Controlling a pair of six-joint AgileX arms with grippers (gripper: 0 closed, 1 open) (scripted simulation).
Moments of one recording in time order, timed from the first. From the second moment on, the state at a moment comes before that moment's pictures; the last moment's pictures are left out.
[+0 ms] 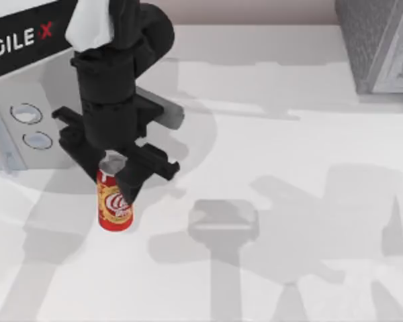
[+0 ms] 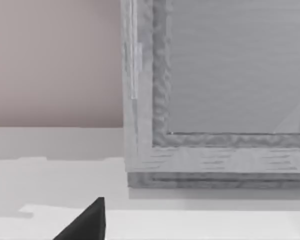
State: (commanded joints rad) left arm -0.50 1.99 1.64 -1.42 0.05 0.15; right arm 0.00 0.00 0.00 0.00 0.00 0.00
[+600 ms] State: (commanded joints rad) left arm 0.29 1.58 1.04 -1.24 0.06 0.50; right arm 0.00 0.00 0.00 0.00 0.00 0.00
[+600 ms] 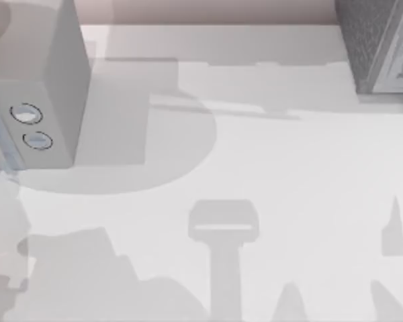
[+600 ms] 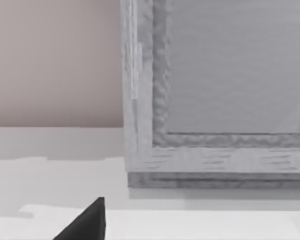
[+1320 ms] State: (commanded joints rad) left arm 0.62 1.48 1.02 -1.02 0.06 0.64; right arm 0.00 0.00 0.00 0.00 0.00 0.00
